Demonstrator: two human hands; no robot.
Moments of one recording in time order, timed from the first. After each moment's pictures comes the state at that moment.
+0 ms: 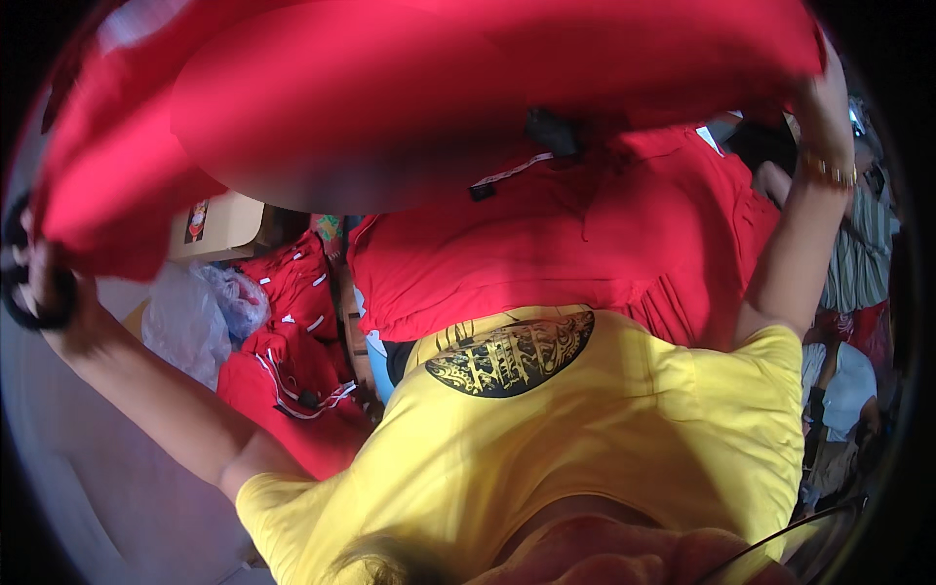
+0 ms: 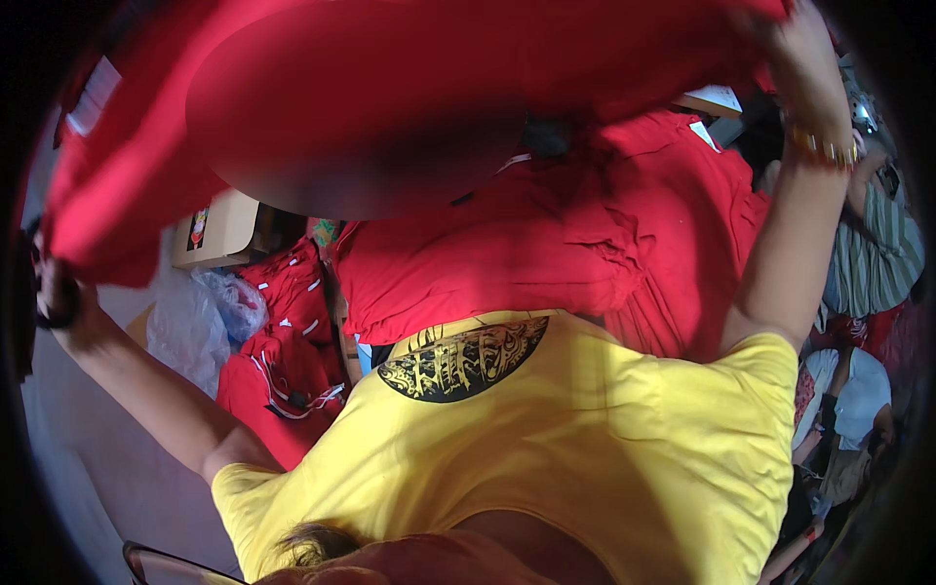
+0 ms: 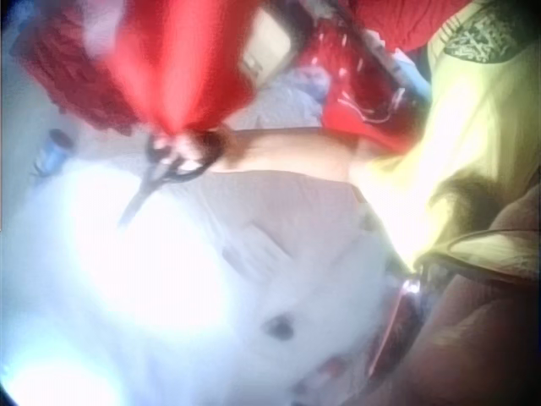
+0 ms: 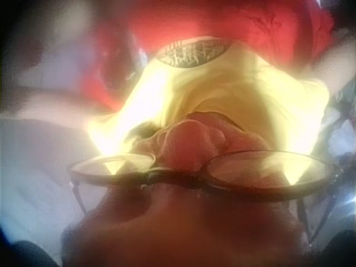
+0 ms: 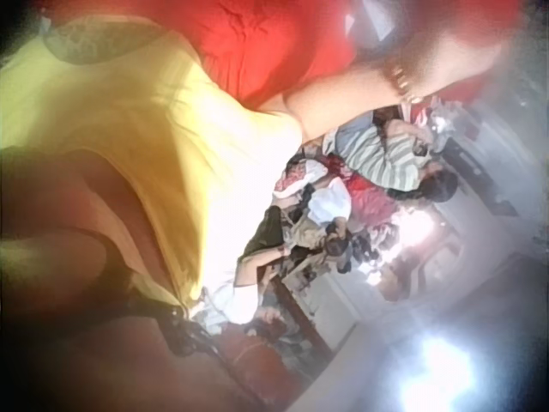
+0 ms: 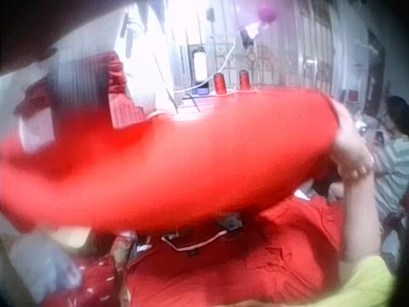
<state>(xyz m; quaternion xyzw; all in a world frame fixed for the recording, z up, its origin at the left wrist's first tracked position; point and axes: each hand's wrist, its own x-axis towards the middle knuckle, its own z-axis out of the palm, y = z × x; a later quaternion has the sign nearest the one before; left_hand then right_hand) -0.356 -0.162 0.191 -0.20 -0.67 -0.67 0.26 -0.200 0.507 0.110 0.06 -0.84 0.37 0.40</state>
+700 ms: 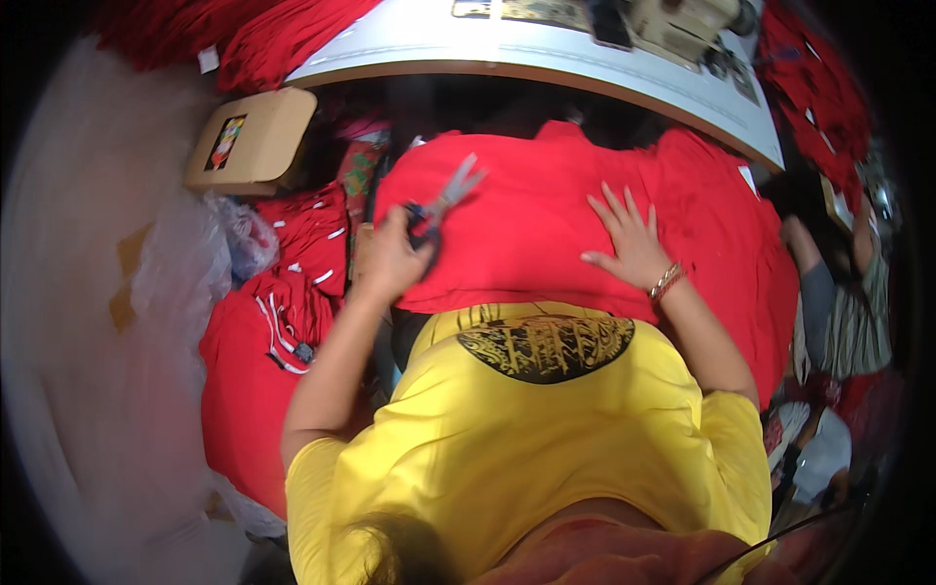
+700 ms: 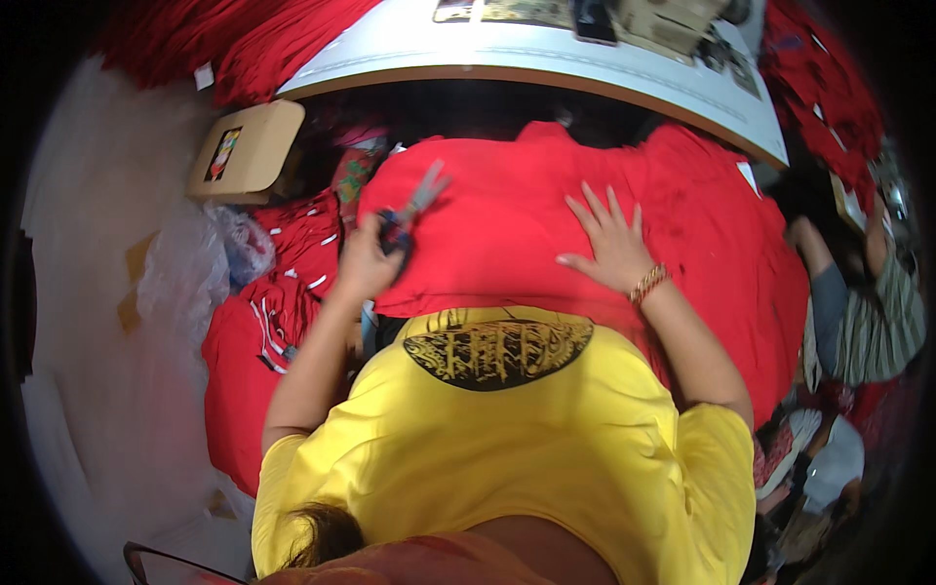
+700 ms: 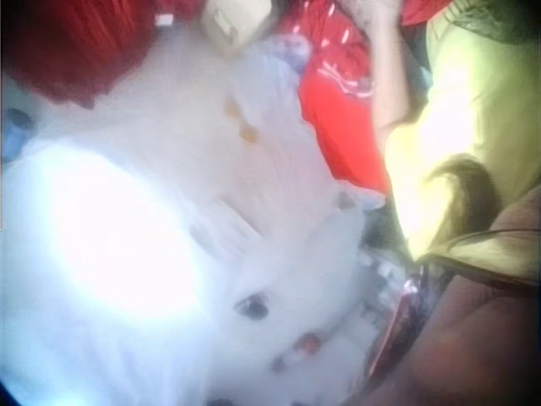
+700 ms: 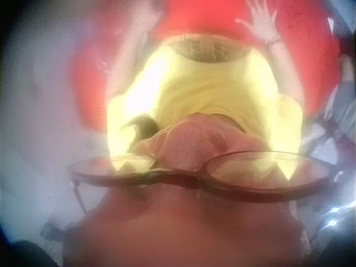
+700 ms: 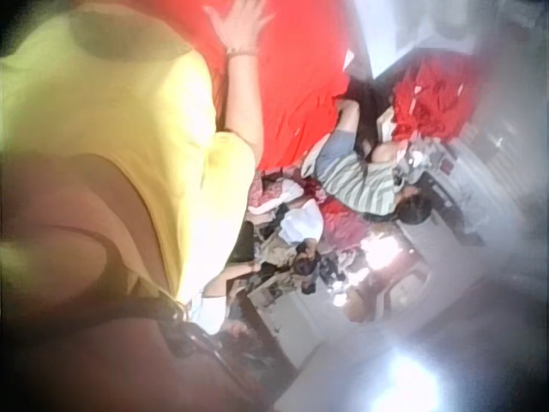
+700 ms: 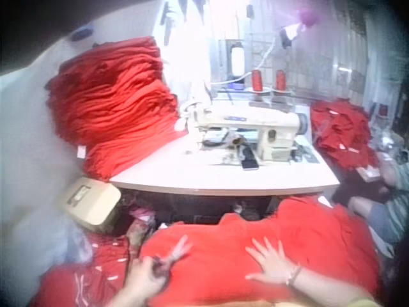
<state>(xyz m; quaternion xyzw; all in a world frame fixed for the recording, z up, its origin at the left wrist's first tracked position) -0.251 0.025 -0.144 -0.08 -0.96 -0.26 -0.10 -0.176 0.385 -0.157 0.09 -0.99 0.06 -0.08</state>
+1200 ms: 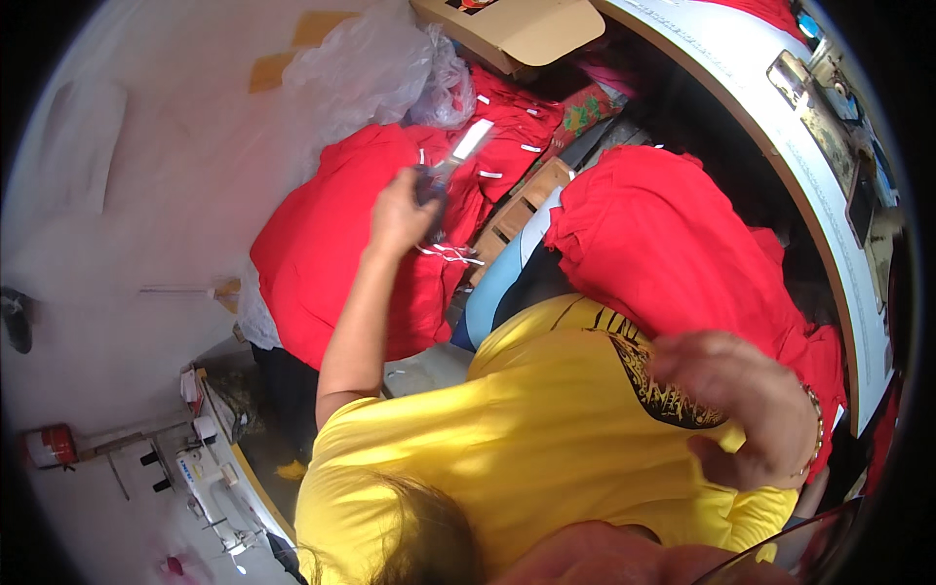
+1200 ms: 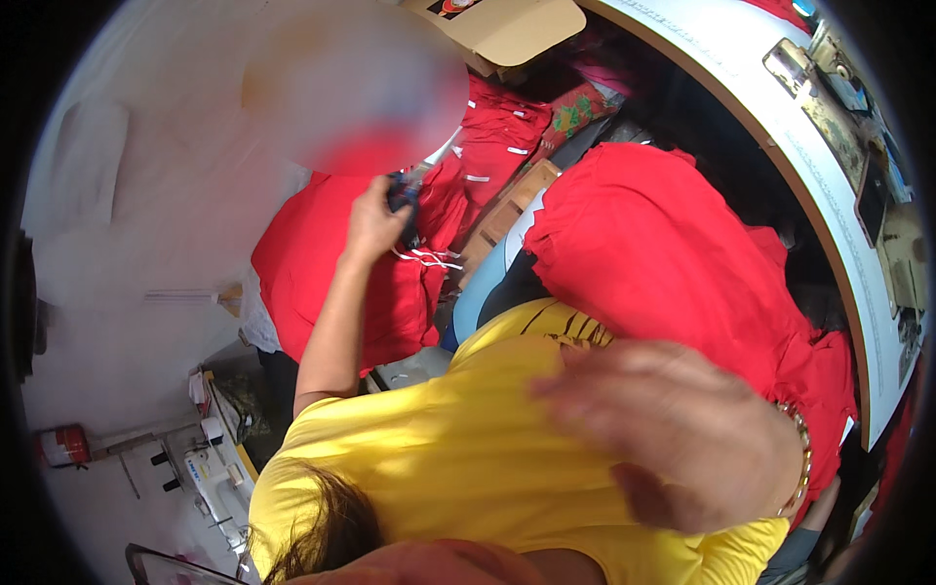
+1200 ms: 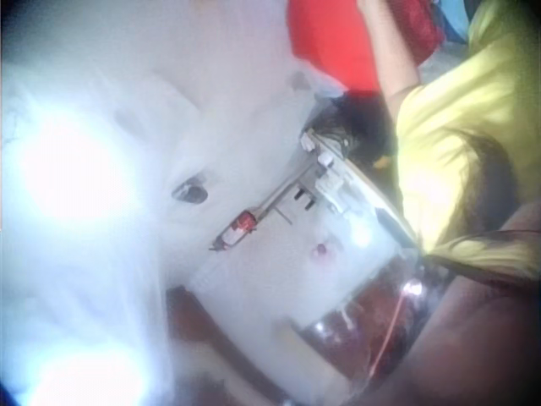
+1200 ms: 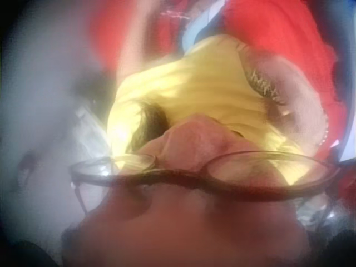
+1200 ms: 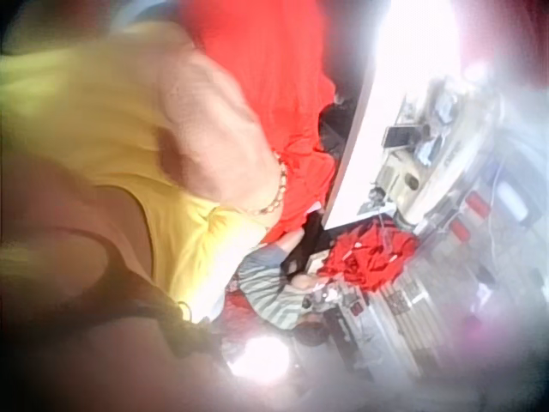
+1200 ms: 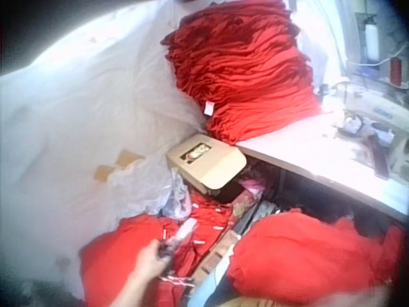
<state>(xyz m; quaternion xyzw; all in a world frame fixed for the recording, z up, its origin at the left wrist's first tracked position) -0.156 -0.160 -0.111 0.24 -0.95 -0.18 0.05 -0.234 0.257 0.043 0.60 -0.60 0.49 -0.22</state>
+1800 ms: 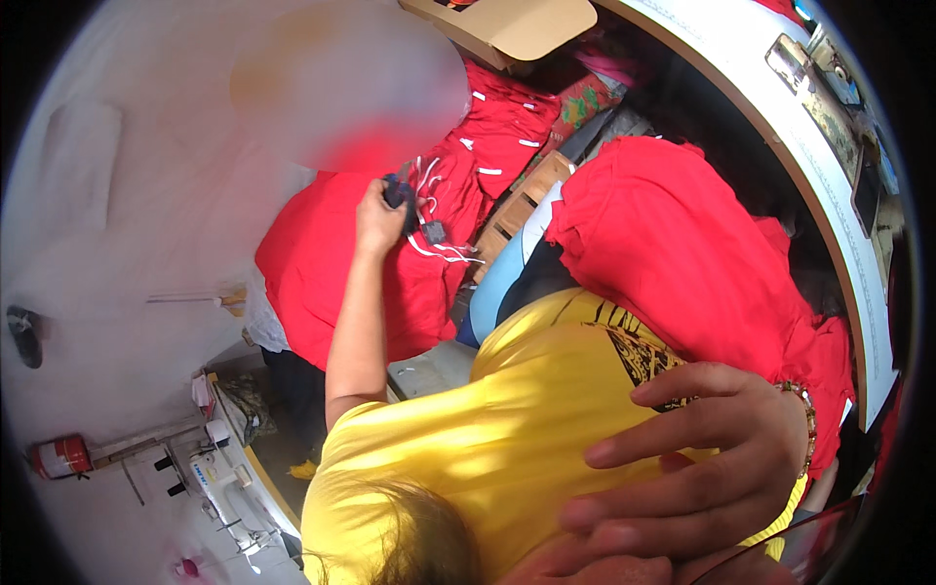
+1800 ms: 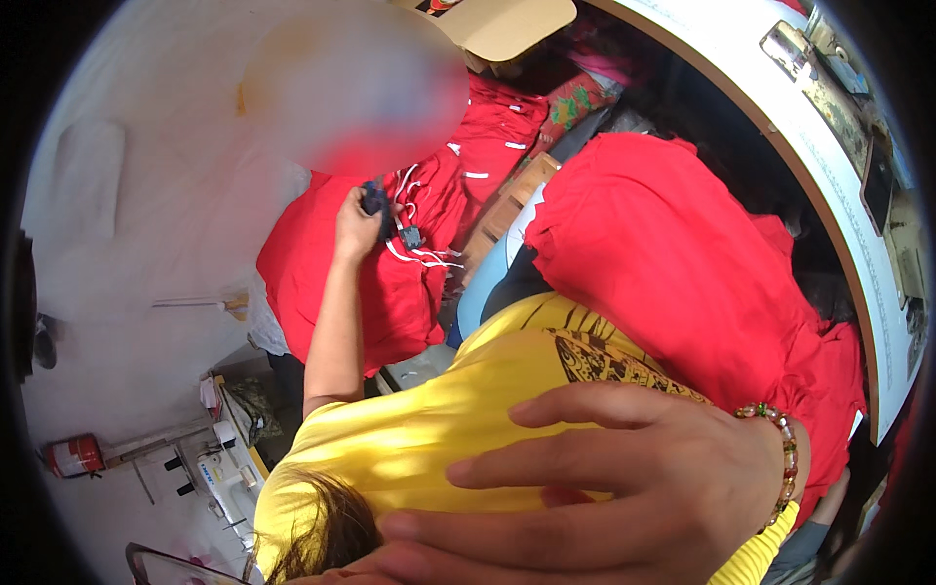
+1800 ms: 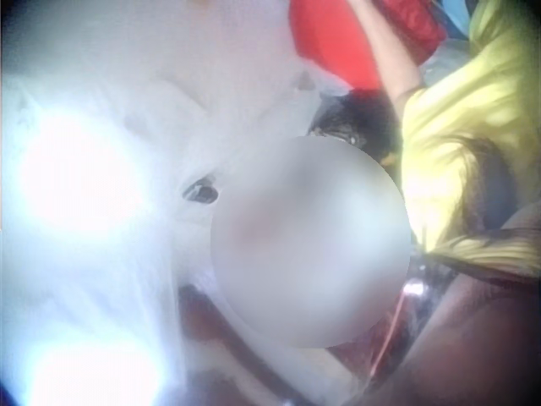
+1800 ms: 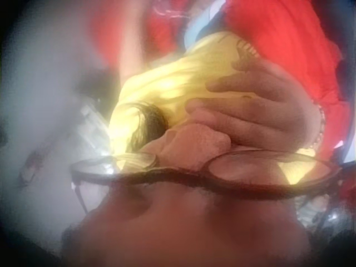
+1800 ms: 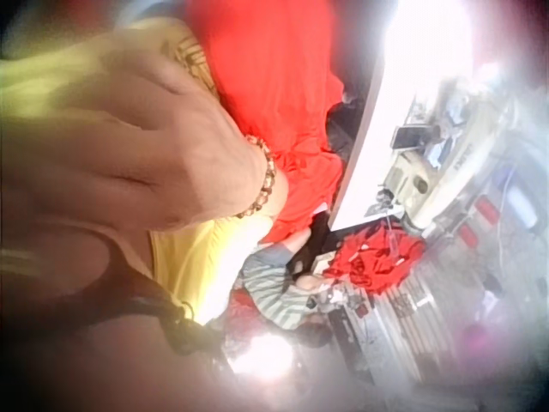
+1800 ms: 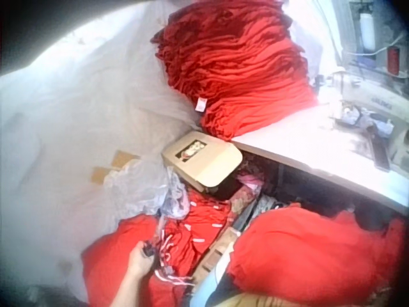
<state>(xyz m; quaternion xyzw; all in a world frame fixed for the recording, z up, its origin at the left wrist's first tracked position) -0.145 -0.198 -0.134 0.36 -0.90 -0.24 0.08 -0.224 0.219 0.053 0.66 -0.45 0.59 -0.04</state>
